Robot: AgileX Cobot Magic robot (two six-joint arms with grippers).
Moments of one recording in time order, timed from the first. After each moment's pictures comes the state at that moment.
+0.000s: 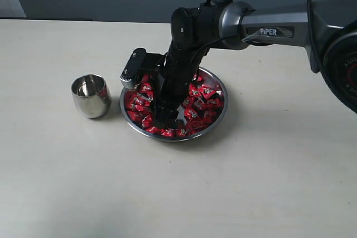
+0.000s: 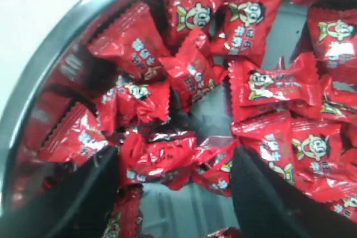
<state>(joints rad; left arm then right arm) -0.05 0.01 0.00 0.17 0.25 -0.04 0.65 2.24 -1.64 0.27 0.86 -0.85</state>
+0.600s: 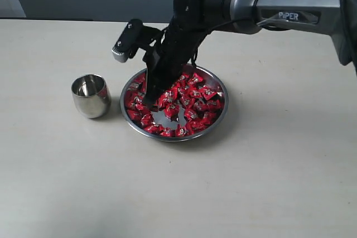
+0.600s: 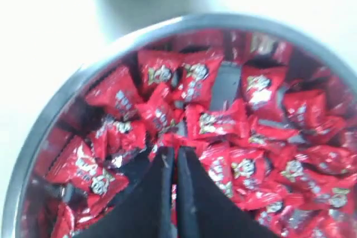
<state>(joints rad) -0.05 0.01 0.00 0.17 0.25 -0.04 0.65 2.15 -1.65 0.29 0.78 -0.83</state>
